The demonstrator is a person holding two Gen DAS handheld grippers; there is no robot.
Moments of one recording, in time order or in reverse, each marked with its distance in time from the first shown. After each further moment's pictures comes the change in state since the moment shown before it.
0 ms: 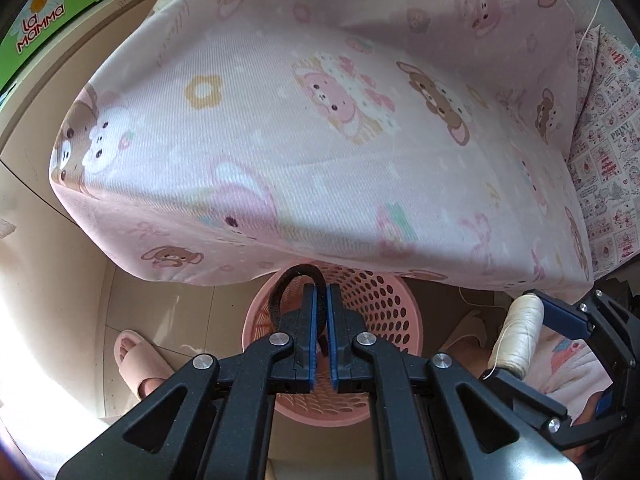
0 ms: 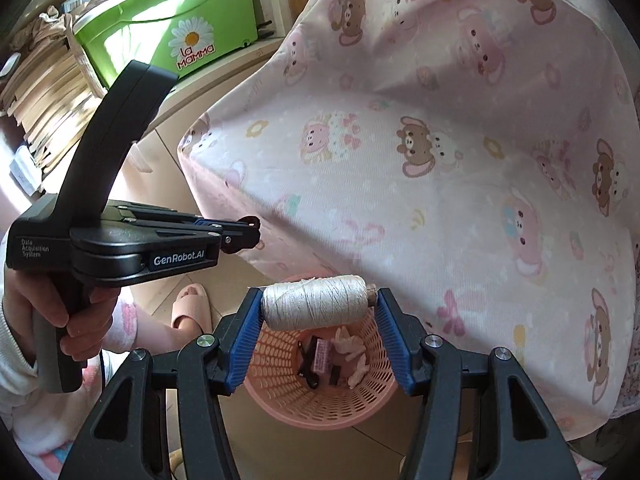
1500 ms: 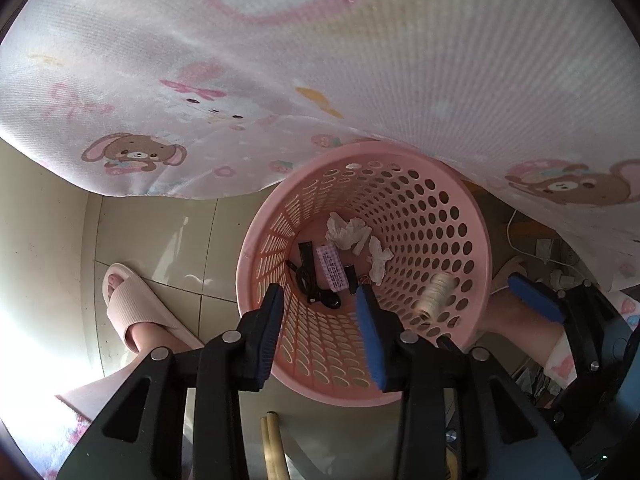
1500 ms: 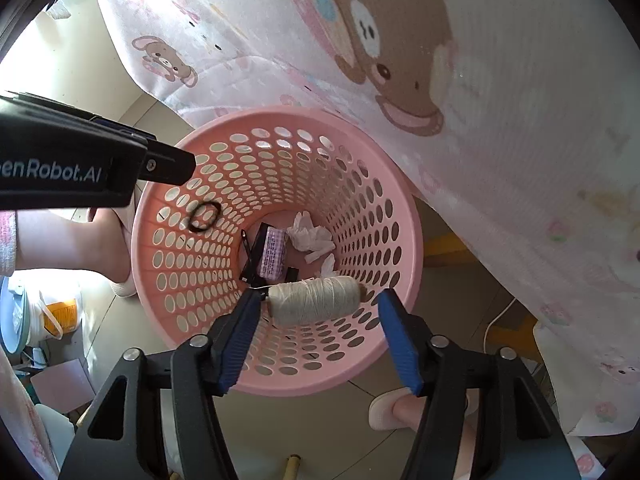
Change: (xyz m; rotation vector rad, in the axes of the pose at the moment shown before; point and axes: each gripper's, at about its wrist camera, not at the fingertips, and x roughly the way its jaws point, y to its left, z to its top) left arm 0.109 0.017 -0.034 -0.046 0.317 0.079; right arm 0.155 -0.003 -0.067 -0.069 0.382 -0.170
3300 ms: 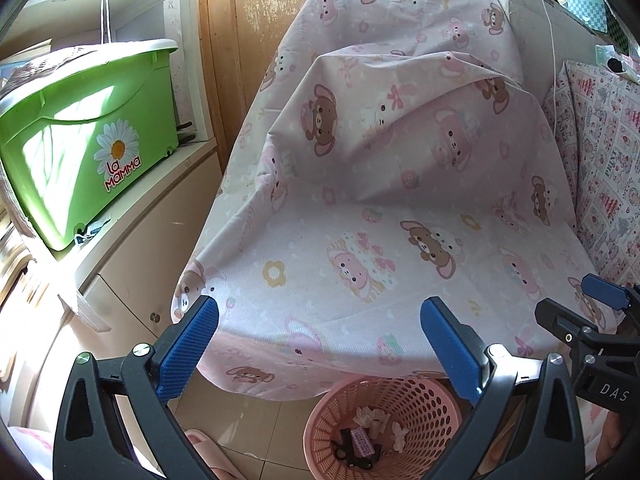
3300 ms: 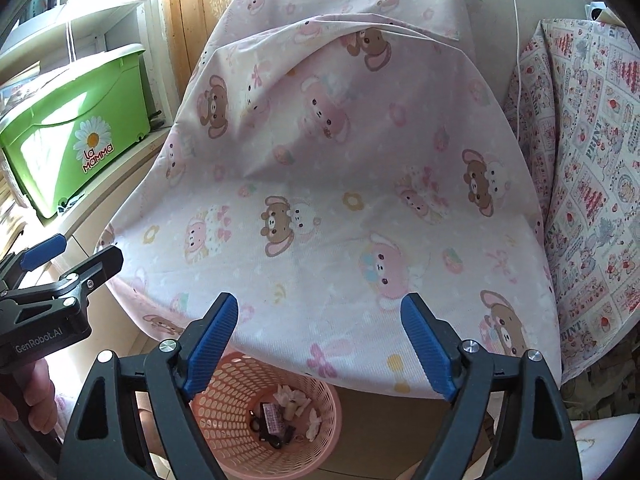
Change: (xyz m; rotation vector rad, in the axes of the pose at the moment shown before) left arm -0.215 -0.031 -0.042 0.088 -0.855 0.168; right arm -0.212 -0.089 -0.009 0.422 -0.621 -0.097
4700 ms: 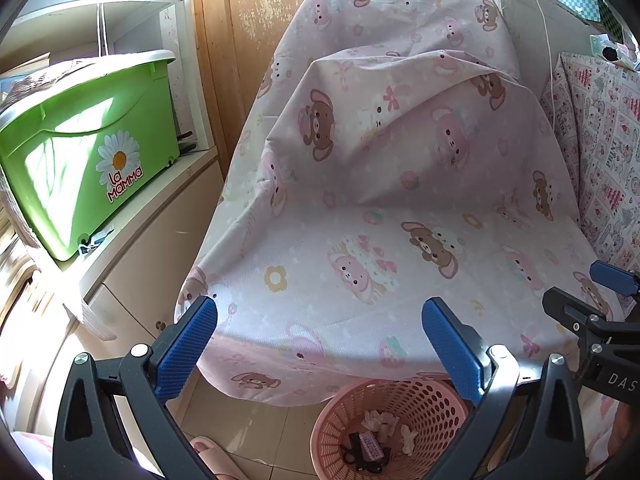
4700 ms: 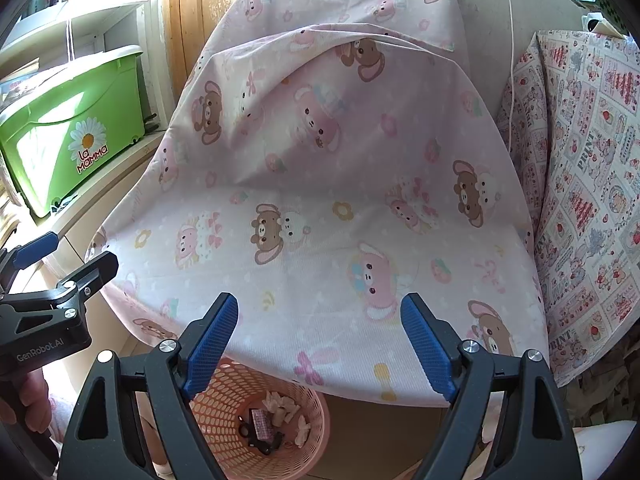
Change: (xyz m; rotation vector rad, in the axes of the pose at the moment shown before) left arm 0.000 -0.003 -0.001 0.032 -0.021 0.020; right arm -0.002 -0.002 0.002 -0.019 -0.022 -0.024
